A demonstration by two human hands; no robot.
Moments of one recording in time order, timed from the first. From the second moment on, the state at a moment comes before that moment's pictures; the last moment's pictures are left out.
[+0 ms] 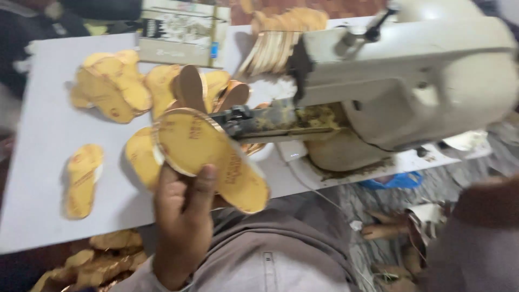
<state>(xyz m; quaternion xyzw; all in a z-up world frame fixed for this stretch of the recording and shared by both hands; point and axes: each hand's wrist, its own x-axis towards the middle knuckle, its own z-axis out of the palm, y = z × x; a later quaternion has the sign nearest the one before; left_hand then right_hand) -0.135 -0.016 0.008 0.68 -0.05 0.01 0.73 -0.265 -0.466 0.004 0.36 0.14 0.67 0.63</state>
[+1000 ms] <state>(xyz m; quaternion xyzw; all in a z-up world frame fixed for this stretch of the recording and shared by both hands) -0.138 -0.037 -0.007 0.62 -0.12 -0.14 0.76 -0.297 -0.568 -0.088 0.86 -0.50 0.05 -0.06</state>
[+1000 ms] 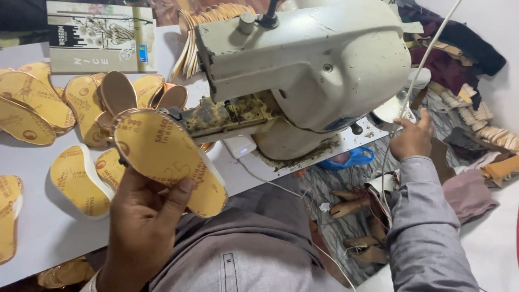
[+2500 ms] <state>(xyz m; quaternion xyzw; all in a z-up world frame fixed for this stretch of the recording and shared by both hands) -0.209 -0.206 0.044 0.46 -0.34 -0.35 0.74 -0.384 -0.327 0.020 0.90 -0.06 0.44 -0.02</state>
